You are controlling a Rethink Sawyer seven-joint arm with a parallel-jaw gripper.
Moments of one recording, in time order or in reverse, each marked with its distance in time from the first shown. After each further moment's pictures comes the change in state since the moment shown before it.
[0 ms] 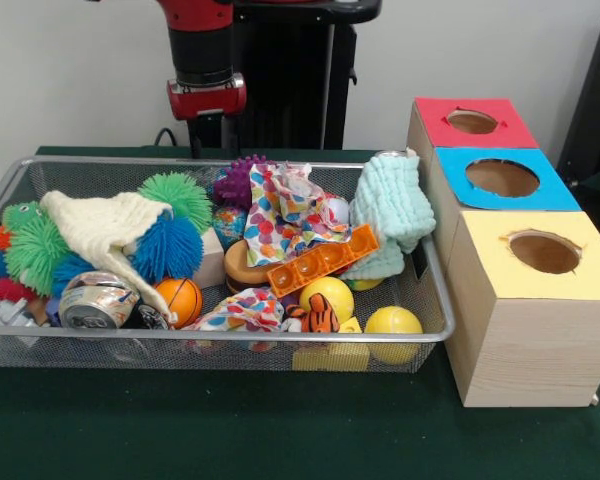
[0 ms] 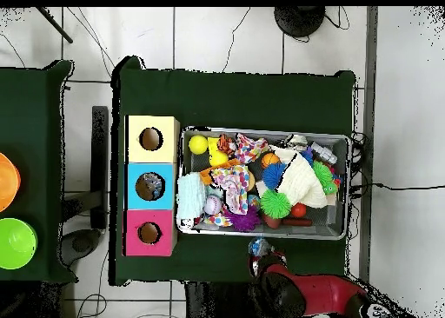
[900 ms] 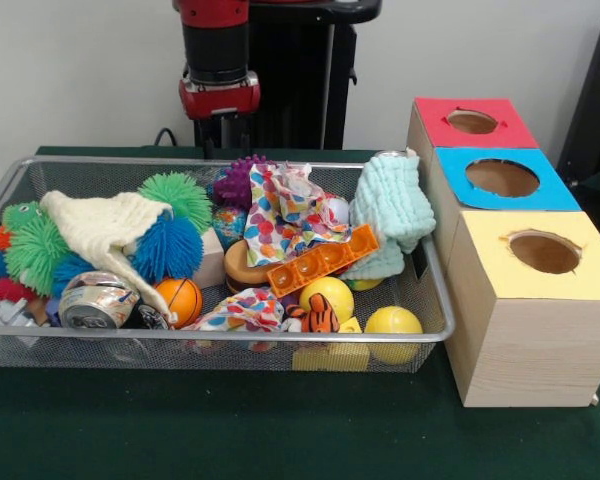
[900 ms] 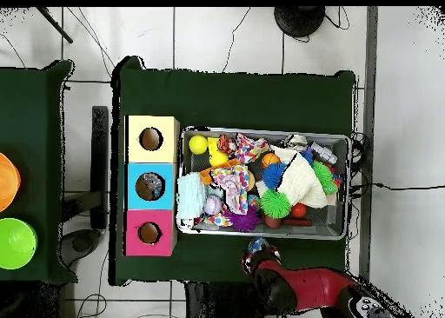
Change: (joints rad) arm 0.076 -0.024 0.004 0.000 0.000 0.012 0.000
